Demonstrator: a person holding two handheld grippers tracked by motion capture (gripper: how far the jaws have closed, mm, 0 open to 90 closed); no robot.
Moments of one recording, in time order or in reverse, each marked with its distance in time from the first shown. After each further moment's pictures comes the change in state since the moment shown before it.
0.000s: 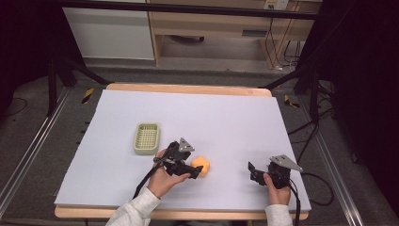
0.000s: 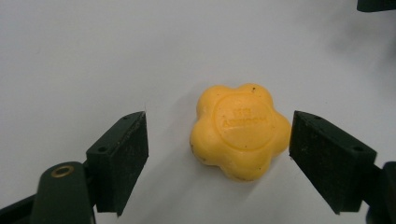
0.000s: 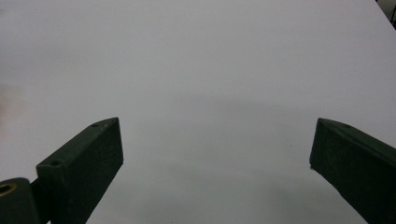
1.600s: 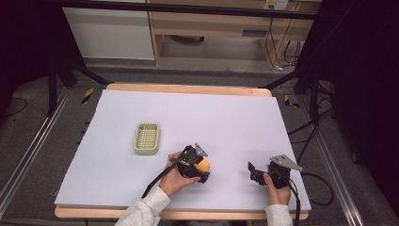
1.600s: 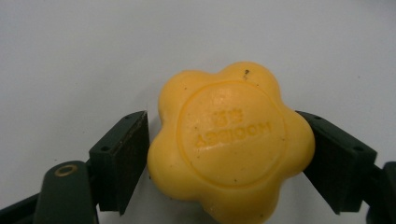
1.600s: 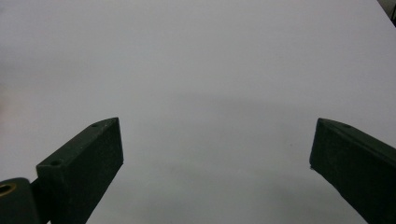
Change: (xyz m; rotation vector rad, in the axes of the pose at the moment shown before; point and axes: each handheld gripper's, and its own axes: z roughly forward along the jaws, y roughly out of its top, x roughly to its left) left arm -0.013 0.002 0.046 0.145 0.003 0.094; right arm 0.000 0.000 0.000 0.006 0.000 0.004
